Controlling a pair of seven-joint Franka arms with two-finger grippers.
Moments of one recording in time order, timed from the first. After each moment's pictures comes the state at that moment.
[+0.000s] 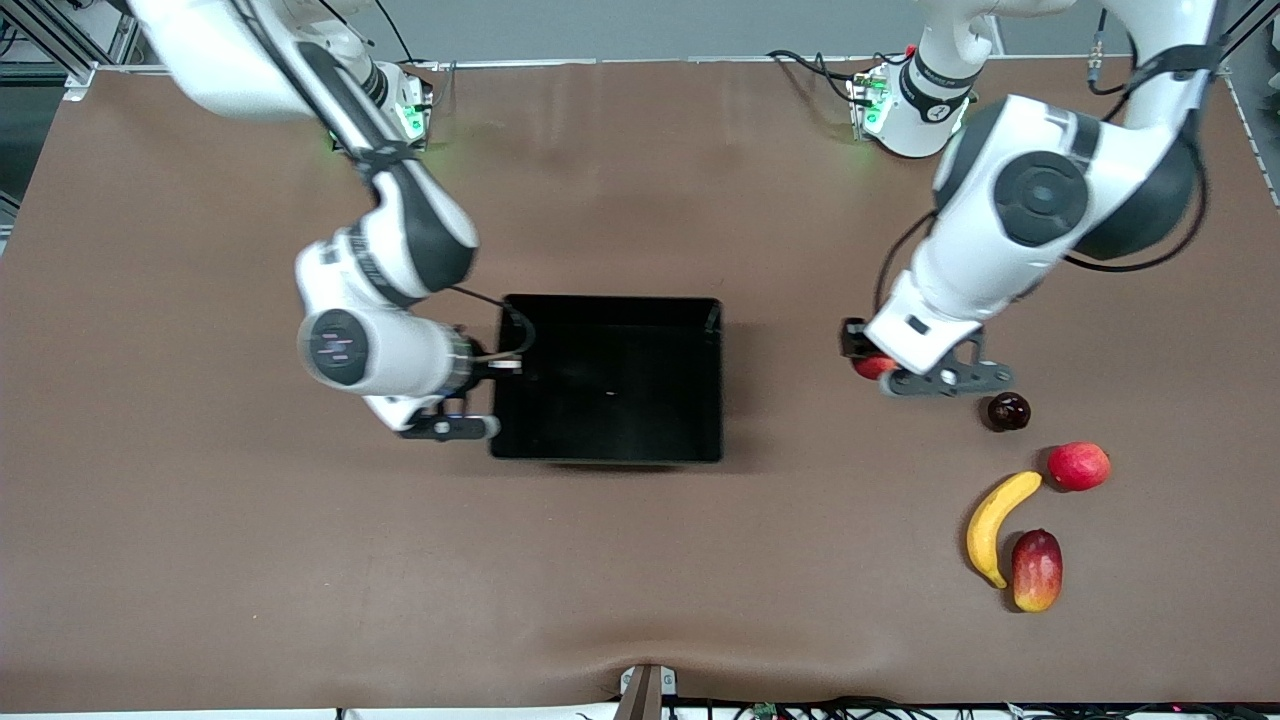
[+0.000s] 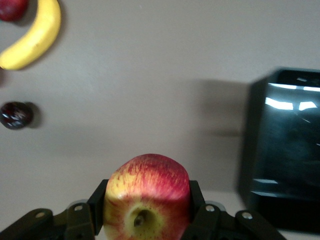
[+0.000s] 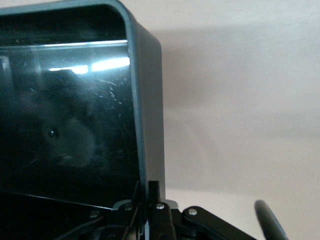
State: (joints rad) left arm -0.11 0.25 -0.35 -1.66 0.07 1.88 -0.54; right arm 0.27 0.57 0.25 -1.56 0.17 1.99 0.47
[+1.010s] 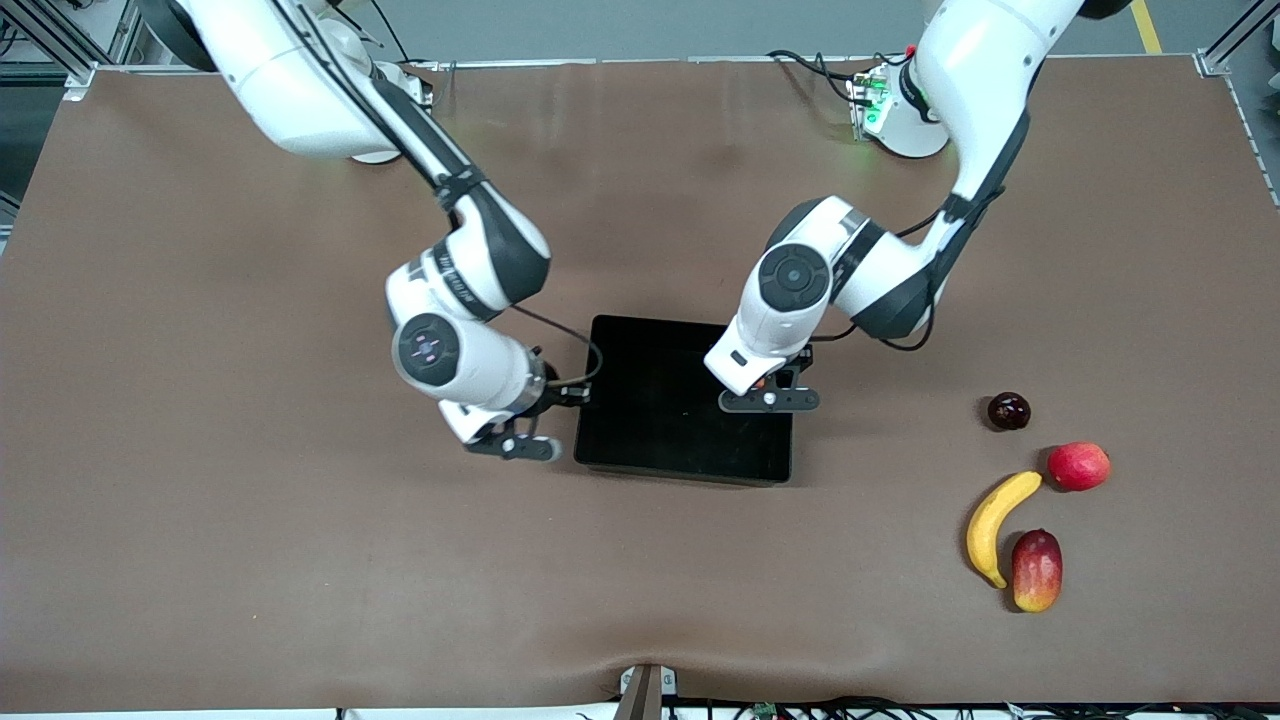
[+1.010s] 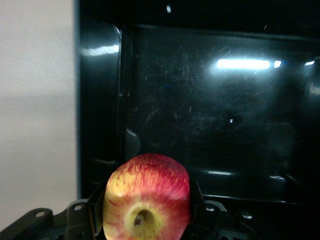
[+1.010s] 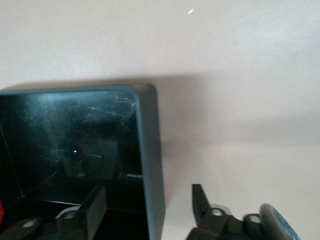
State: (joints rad) left arm -0.27 0.57 -0.38 -1.69 0.22 2.15 -0.70; right arm 0.32 0.68 0.22 -1.39 0.17 2.04 0.57
